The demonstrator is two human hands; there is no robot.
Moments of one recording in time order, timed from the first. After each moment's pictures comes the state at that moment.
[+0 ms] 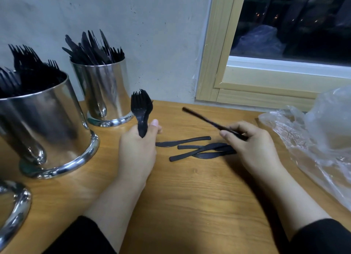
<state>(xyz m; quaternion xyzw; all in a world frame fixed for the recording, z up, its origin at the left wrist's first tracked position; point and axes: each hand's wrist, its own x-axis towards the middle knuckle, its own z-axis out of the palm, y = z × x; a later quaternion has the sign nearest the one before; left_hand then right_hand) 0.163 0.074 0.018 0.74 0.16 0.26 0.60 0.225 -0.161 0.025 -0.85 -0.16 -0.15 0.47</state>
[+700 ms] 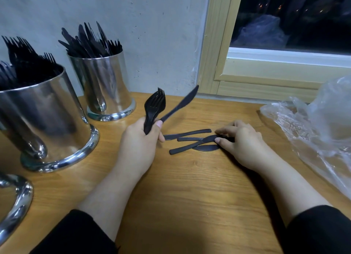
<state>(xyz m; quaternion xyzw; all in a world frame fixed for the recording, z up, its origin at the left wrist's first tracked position) 0.159 0.078 0.019 0.83 0.14 0.20 0.49 0.241 -0.164 0.009 -0.97 -0.15 -0.03 0.21</state>
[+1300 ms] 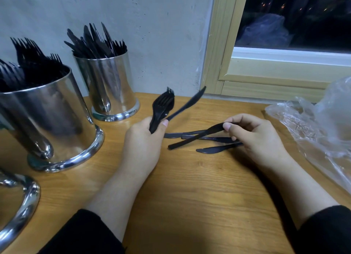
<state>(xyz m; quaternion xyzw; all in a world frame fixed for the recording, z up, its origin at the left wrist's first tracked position) 0.161 0.083 0.018 0.83 0.13 0.22 0.50 0.223 -0.157 0.027 -0.80 -0.17 -0.05 0.58</state>
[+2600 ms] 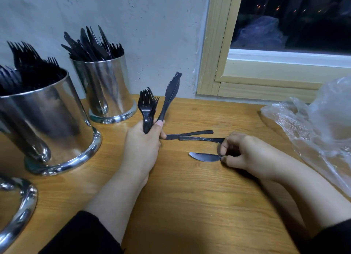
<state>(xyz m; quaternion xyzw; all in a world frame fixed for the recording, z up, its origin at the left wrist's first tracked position) 0.164 0.076 0.011 0.71 0.15 0.19 0.67 0.218 -0.173 0.029 -0.94 -0.23 0.08 0.23</state>
